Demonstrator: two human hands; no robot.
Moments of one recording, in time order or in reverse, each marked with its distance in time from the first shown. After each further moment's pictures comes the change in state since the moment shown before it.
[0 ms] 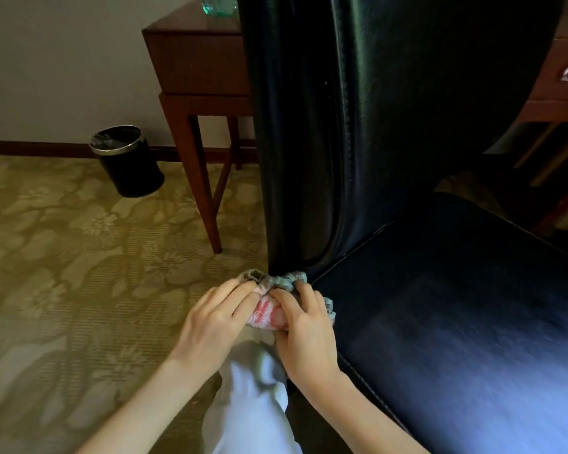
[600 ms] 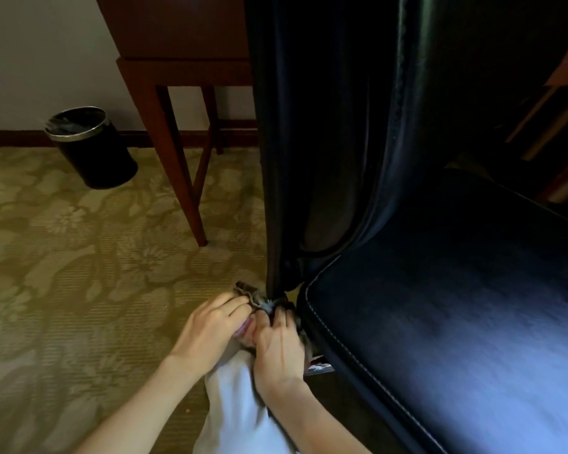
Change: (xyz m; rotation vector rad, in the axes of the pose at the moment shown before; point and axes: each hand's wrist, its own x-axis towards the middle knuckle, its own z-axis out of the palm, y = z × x) left_hand -0.021 -0.050 0.093 -0.205 -0.311 -0.007; right_hand 0.010 -0.005 0.081 -0.225 -0.407 0.288
